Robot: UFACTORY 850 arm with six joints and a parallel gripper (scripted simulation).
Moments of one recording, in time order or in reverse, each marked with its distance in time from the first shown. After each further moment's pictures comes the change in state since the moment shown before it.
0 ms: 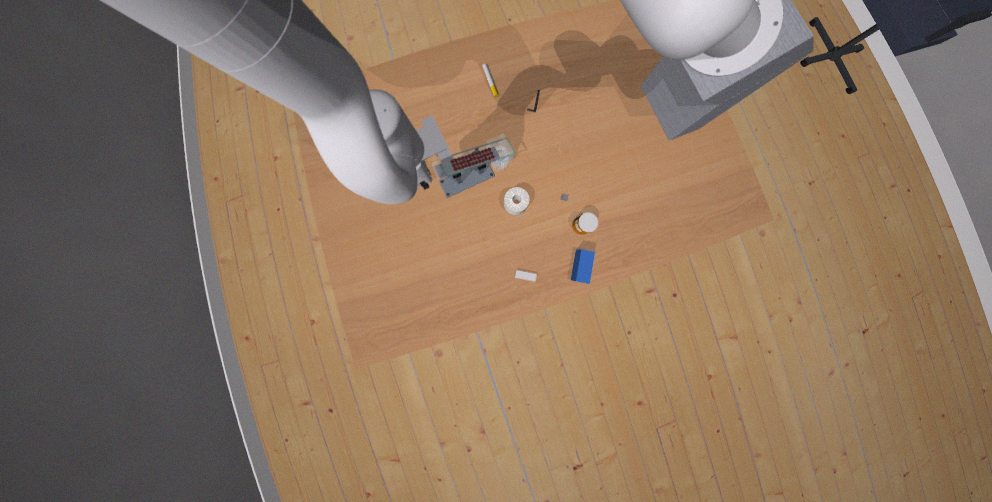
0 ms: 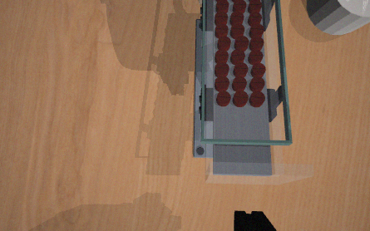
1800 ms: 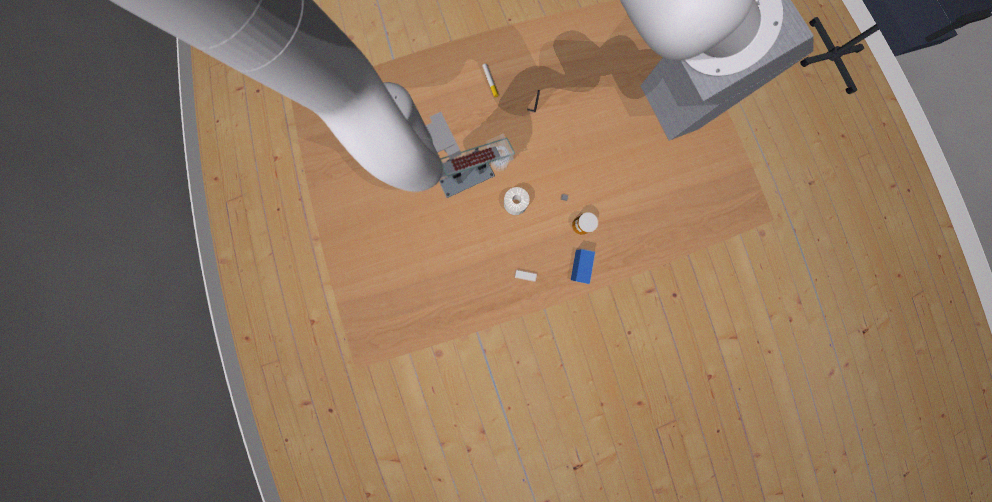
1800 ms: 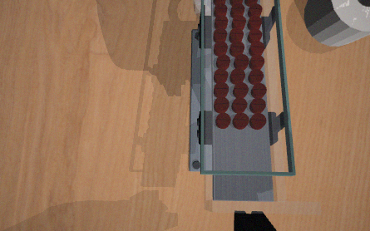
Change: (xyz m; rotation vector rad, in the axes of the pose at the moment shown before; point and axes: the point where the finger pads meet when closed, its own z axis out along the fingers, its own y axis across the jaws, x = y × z) arm 0.016 0.000 0.007 -0.026 -0.010 0.001
